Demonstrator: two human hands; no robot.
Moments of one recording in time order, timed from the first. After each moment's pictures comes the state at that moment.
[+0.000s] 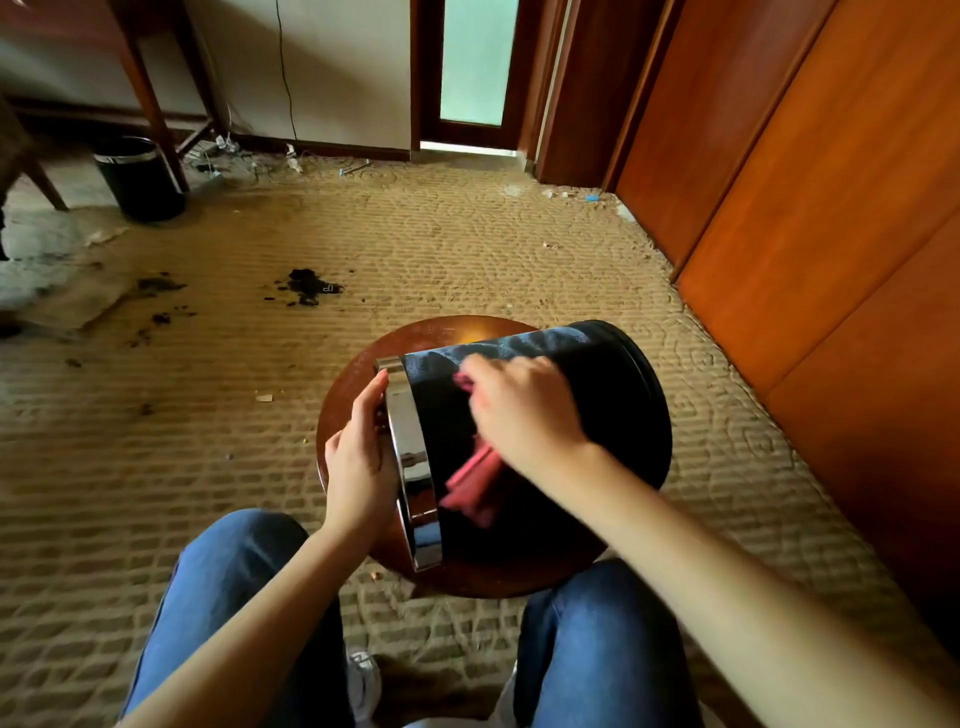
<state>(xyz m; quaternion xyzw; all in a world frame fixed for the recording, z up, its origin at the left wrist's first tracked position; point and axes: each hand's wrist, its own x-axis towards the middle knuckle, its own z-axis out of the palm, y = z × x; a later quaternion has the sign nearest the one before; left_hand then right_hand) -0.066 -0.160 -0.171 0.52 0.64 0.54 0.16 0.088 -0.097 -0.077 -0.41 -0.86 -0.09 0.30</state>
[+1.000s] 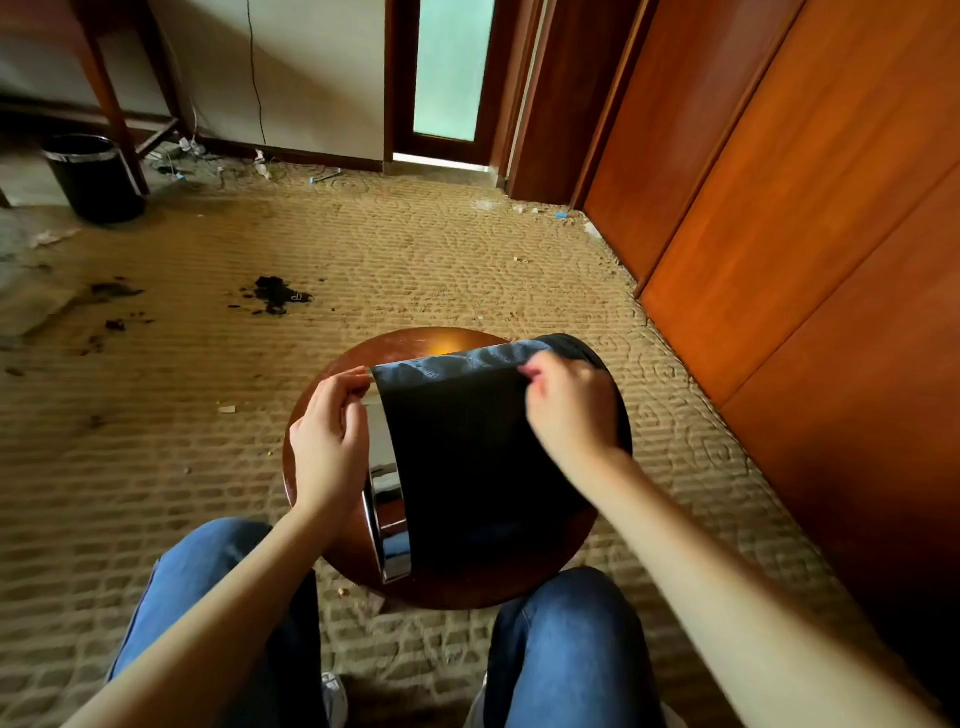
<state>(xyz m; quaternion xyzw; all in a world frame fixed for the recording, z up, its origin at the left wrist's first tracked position) -0.065 -0.140 -0.141 0.46 0.63 0.61 0.16 0.143 -0.071 -0.078 -0.57 -0.76 -0.07 0.31</state>
